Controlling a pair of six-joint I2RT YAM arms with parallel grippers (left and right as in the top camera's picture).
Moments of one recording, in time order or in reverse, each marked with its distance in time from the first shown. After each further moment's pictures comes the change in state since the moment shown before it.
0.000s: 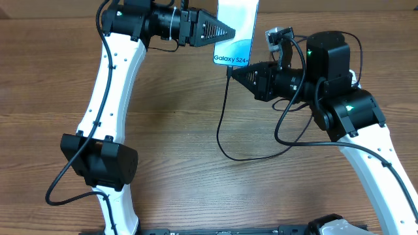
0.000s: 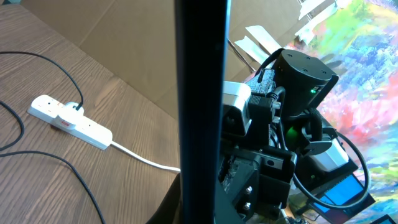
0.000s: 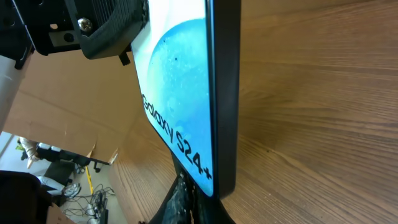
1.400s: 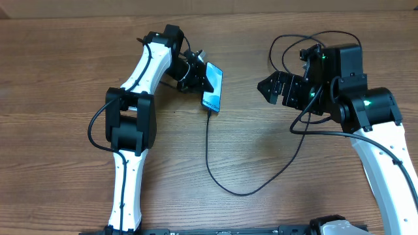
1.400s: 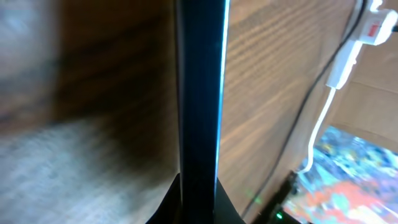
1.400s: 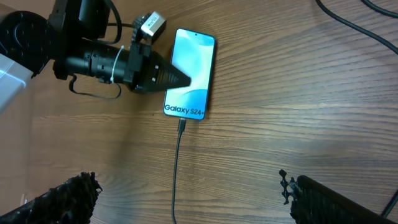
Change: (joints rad) left arm 0.000 0.451 -0.077 -0.308 -0.740 -0.061; right arm -0.130 0.000 0.013 -0.413 0.330 0.000
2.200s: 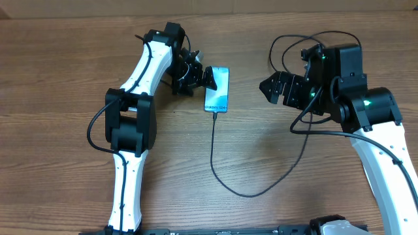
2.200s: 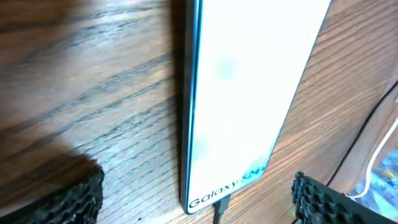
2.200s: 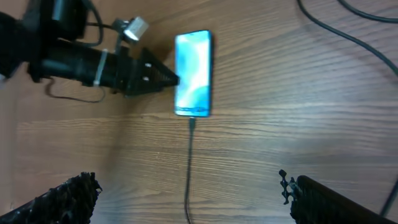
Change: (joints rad) left arm 0.000 -0.011 0.014 -0.028 -0.208 -0.011; right arm 0.000 0.000 0.000 -0.015 0.050 0.000
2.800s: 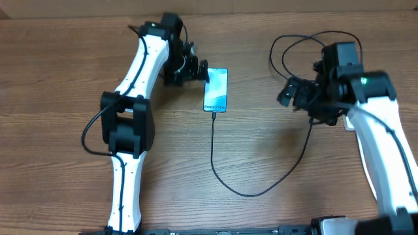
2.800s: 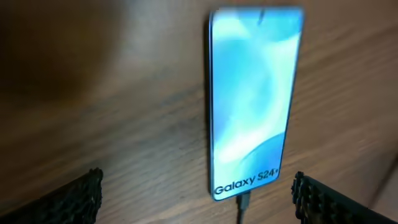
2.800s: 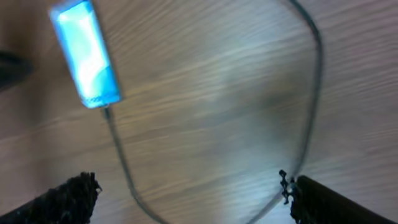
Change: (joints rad) left arm 0.002 -0.056 0.105 -0.047 -0.194 0.000; right arm -0.115 0.183 0.066 -0.247 0.129 0.034
